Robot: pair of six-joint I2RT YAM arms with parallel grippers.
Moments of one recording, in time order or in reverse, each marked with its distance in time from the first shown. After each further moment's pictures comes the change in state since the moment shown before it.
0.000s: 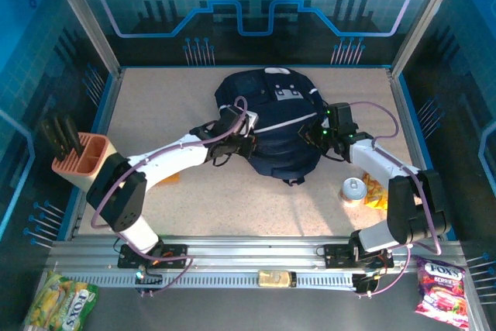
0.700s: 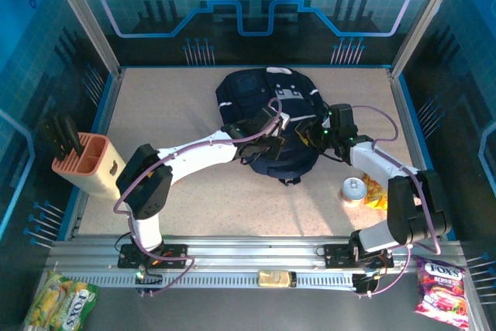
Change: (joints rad) left arm -0.181 0.198 0.255 -0.040 -0.080 -0.003; right arm -0.006 -0.002 -0.037 0.097 -0.086 0.135
